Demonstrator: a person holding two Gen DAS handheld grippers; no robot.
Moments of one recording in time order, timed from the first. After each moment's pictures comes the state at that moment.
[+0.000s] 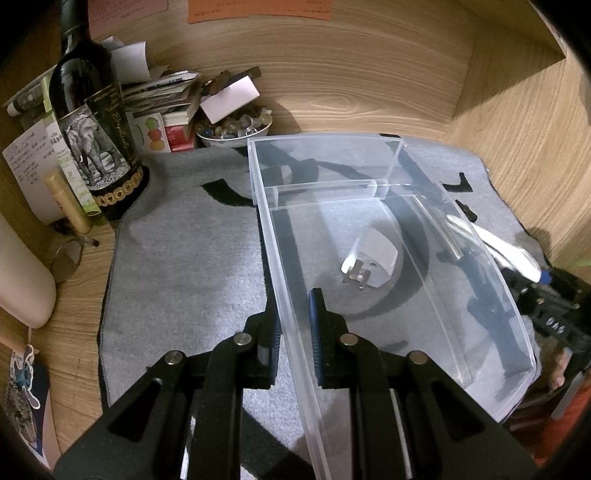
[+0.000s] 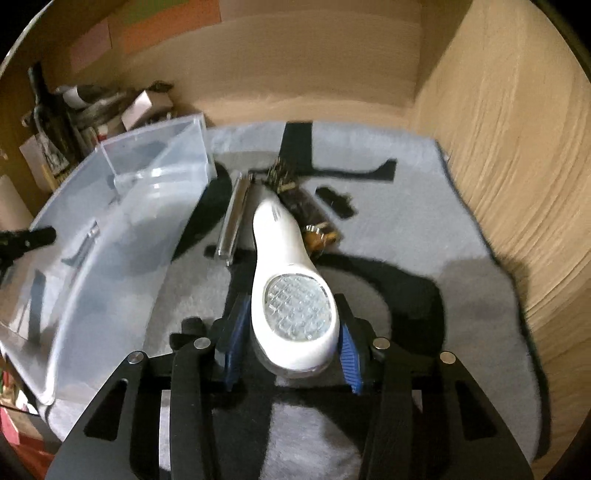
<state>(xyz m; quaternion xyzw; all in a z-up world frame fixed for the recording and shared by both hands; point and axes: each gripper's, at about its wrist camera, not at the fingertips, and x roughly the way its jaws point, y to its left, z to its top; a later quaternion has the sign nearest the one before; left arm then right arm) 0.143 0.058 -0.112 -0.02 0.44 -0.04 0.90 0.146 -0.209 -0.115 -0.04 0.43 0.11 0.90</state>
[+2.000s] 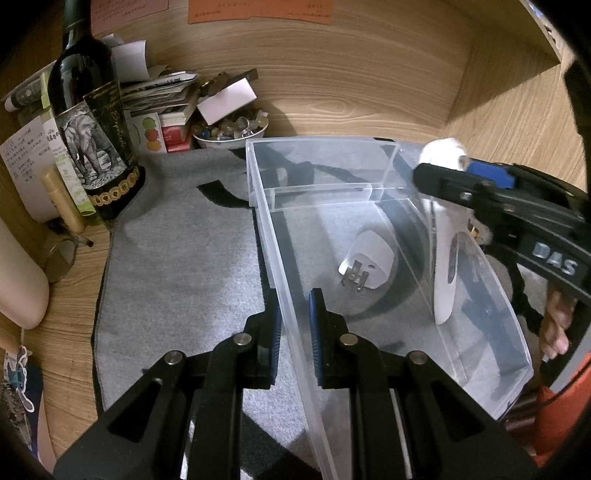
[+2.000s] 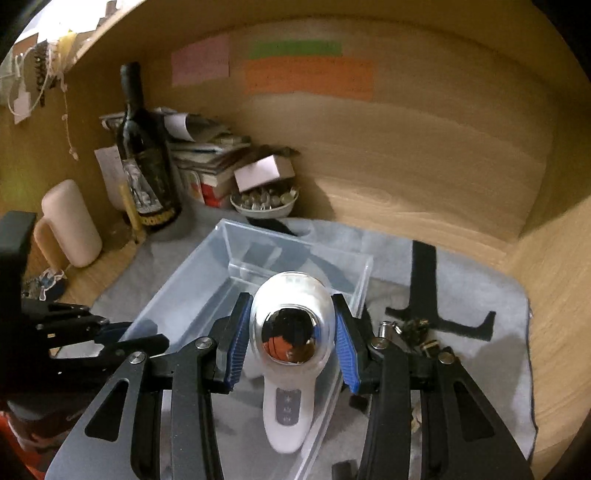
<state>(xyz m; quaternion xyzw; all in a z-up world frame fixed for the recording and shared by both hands) 0.143 0.059 -0.113 -0.02 0.44 -0.05 0.90 0.184 -0.081 -0.053 -0.10 0.35 0.25 0.90</state>
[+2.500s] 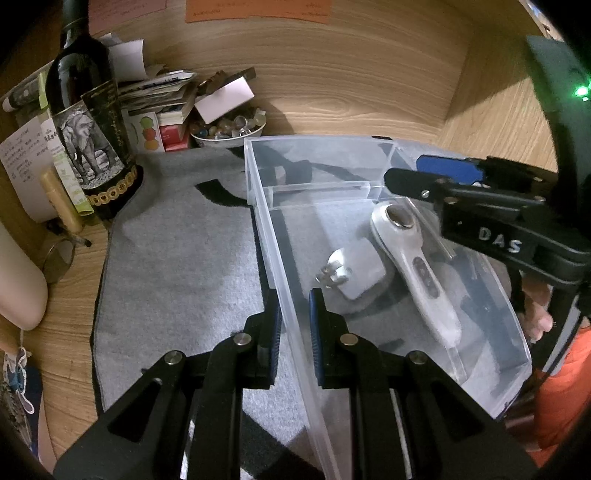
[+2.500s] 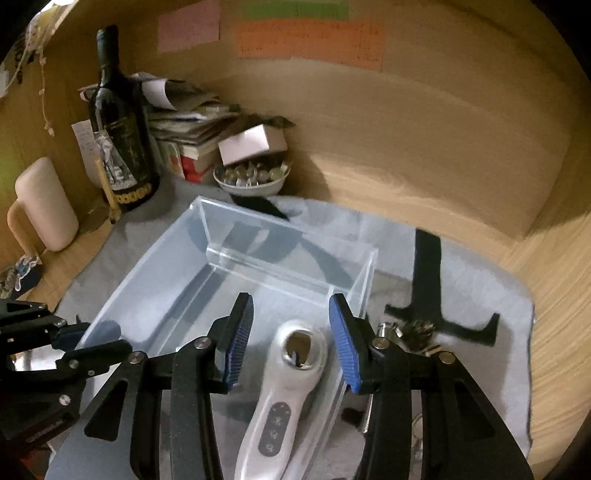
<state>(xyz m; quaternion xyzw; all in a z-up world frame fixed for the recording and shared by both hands) 0.141 0.062 -0.113 -0.02 0.44 -0.06 0.90 0.209 -0.068 -0.071 -0.13 0.38 0.23 0.89</state>
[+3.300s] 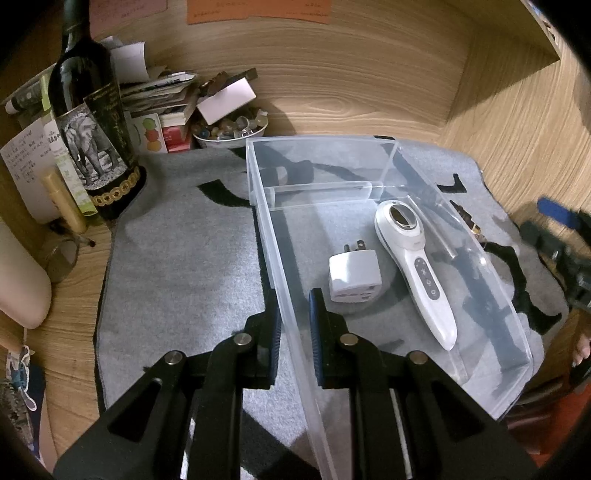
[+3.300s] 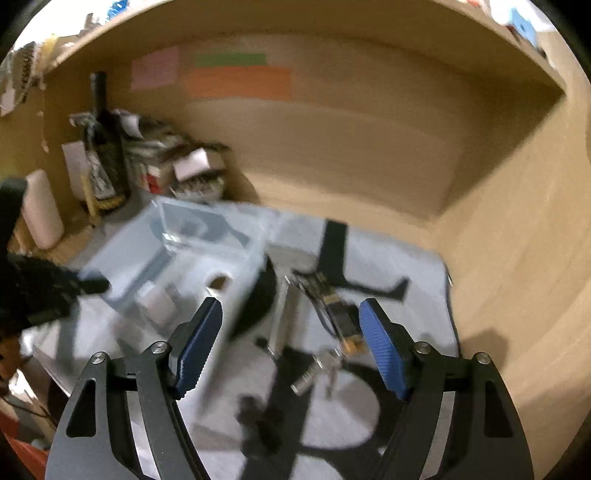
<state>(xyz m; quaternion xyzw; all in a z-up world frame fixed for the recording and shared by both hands) 0.139 0.062 -0.113 -0.02 0.44 -0.05 0.90 0.148 -0.162 -0.048 -0.12 0.34 0.15 0.92</state>
